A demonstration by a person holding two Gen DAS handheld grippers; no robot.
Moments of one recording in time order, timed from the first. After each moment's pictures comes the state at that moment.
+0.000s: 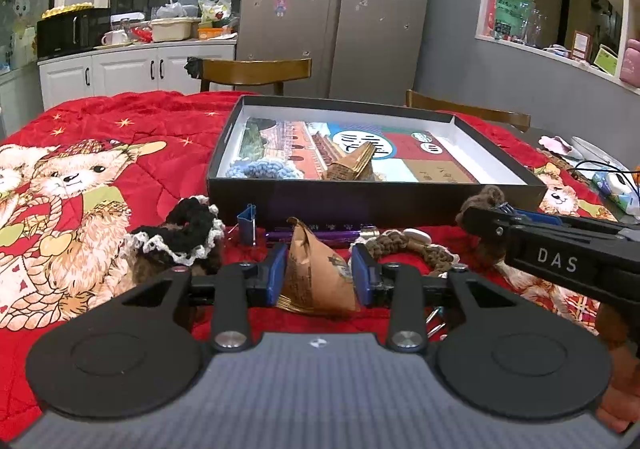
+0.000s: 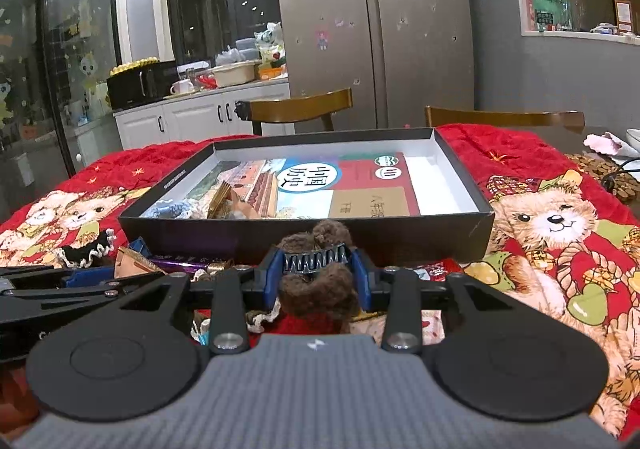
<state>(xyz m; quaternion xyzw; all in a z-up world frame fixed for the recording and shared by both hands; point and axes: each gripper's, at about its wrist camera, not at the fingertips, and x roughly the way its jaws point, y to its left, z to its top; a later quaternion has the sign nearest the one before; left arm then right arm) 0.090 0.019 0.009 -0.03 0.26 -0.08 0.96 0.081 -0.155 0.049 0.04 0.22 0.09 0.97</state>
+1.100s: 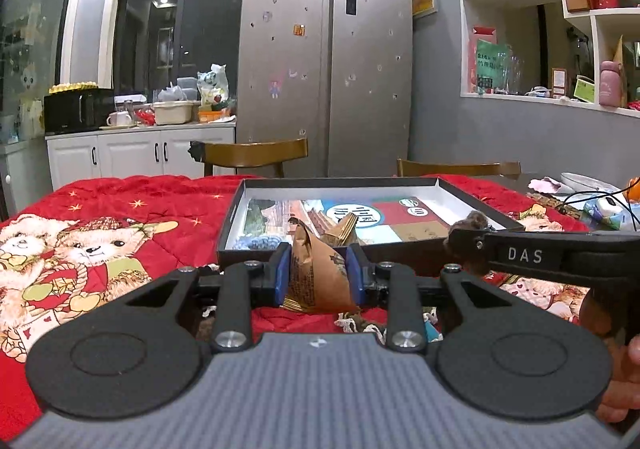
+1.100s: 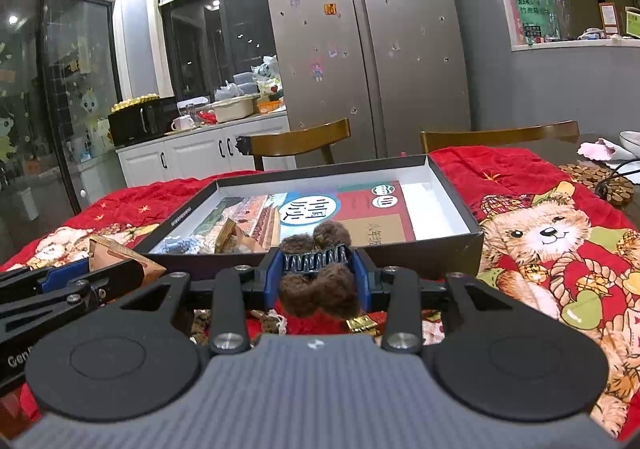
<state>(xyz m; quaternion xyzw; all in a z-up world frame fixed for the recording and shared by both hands) 0.045 0.010 0.025 0.00 0.13 -0.07 0.99 0.069 -0.163 0.058 0.07 0.18 0.09 0.98</state>
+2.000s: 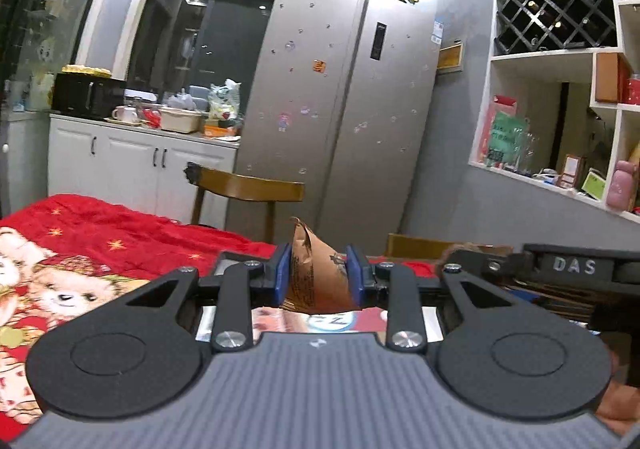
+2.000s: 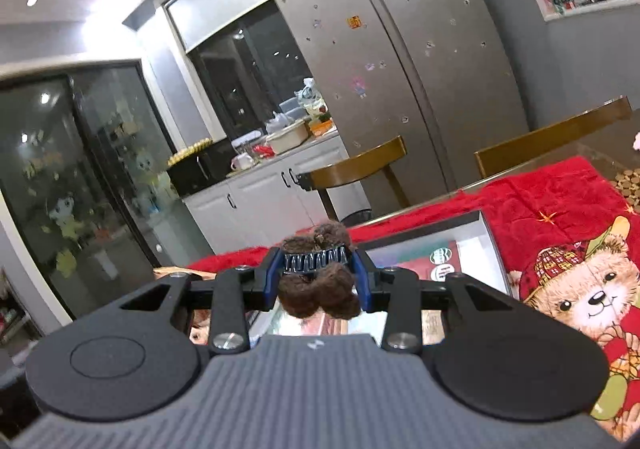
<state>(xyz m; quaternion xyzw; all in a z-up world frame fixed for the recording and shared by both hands) 0.090 -0.003 0.122 -0.10 0.10 -0.07 0.99 0.125 -0.212 0.146 0.20 0.18 0.19 0.95</state>
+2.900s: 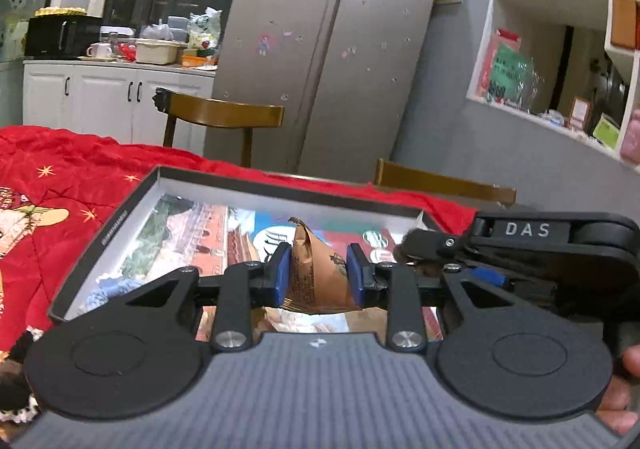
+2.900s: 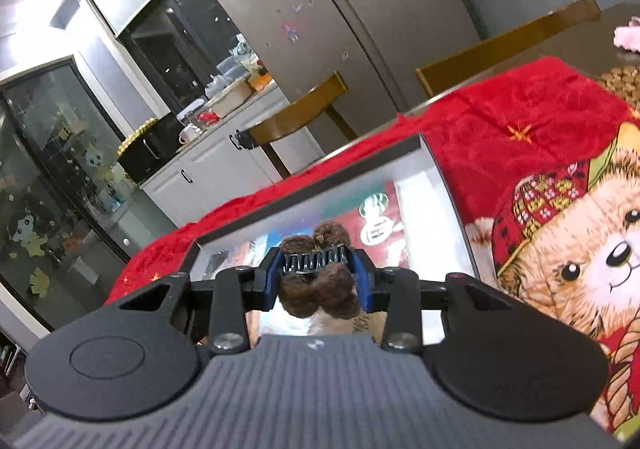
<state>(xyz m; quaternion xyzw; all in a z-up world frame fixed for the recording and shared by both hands) 0.200 -0.050 0.043 -0.09 0.20 -0.09 0.97 0.222 -0.238 0.057 0.26 0.28 0.14 0.91</state>
